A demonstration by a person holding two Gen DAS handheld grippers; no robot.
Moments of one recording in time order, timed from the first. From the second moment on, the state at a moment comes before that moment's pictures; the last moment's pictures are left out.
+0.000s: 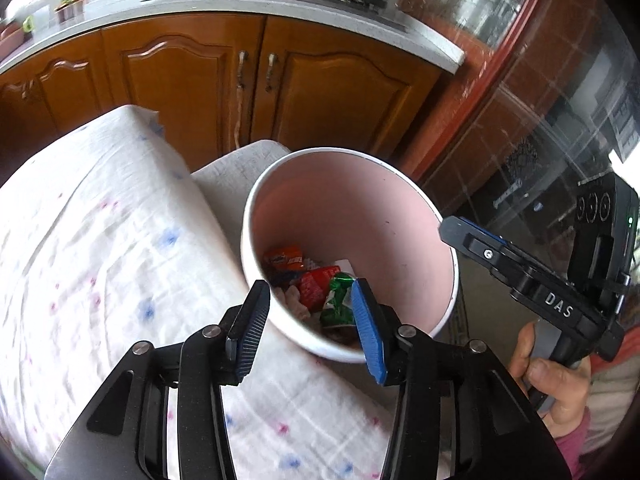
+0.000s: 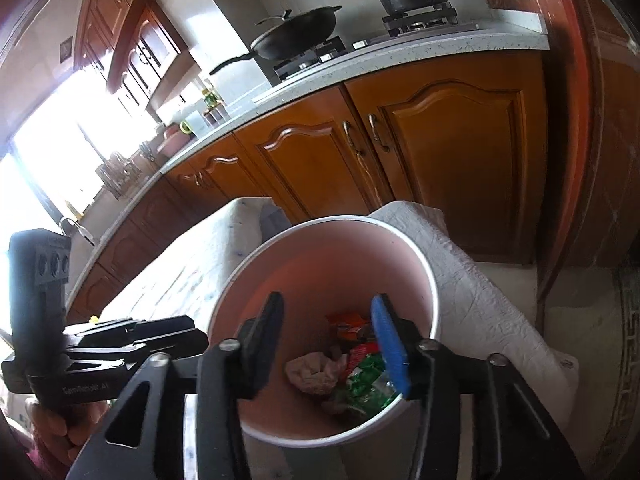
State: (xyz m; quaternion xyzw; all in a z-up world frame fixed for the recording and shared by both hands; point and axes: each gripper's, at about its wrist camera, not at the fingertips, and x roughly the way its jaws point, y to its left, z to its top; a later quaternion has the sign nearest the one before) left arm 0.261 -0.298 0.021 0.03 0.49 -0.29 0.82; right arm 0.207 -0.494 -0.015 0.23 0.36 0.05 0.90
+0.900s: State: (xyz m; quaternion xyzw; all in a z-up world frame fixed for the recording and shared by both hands) left arm 0.153 -0.121 0.028 -0.06 0.43 -0.17 0.88; right arm 0.135 -0.397 0.009 0.22 0.30 0.10 0.92
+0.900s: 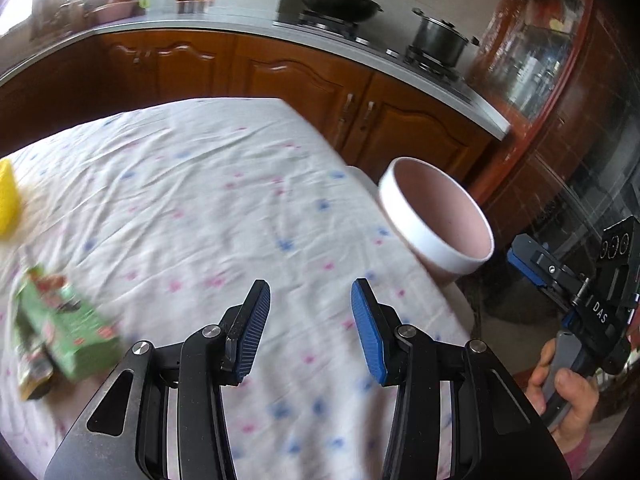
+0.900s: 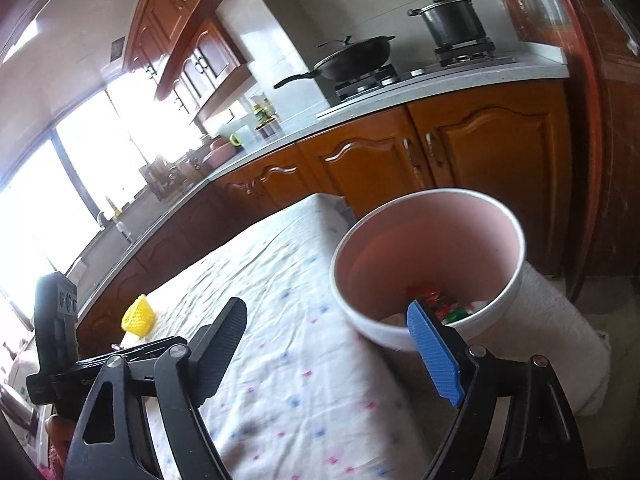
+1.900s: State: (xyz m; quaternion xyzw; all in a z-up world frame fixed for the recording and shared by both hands) left arm 0.088 0.083 0.008 -0.17 0.41 0.00 0.90; right arm 0.126 -0.222 0.001 0.11 0.35 0.28 0.89
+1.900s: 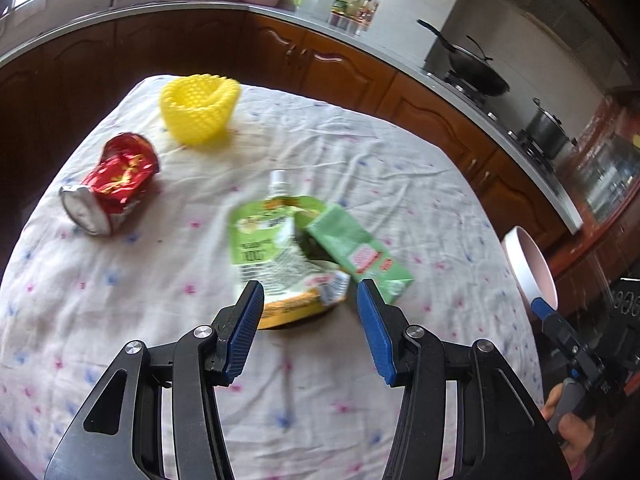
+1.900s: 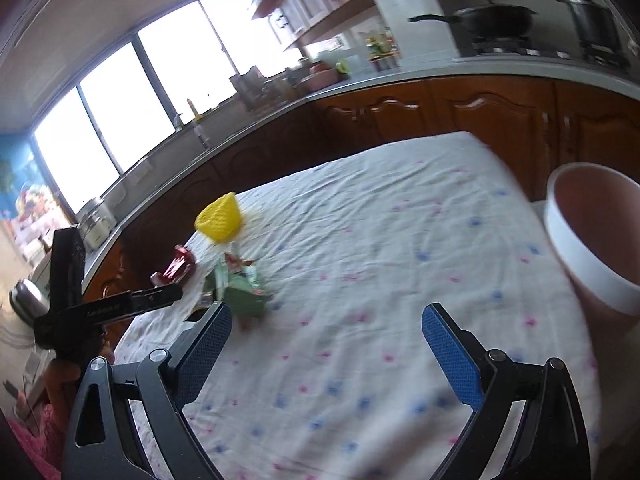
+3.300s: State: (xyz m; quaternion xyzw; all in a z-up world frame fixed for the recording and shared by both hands) left arm 0.133 0.097 -0.014 -0.16 0.46 -0.01 0.87; right arm 0.184 -0.116 -0.037 0.02 0.38 0.33 0.86
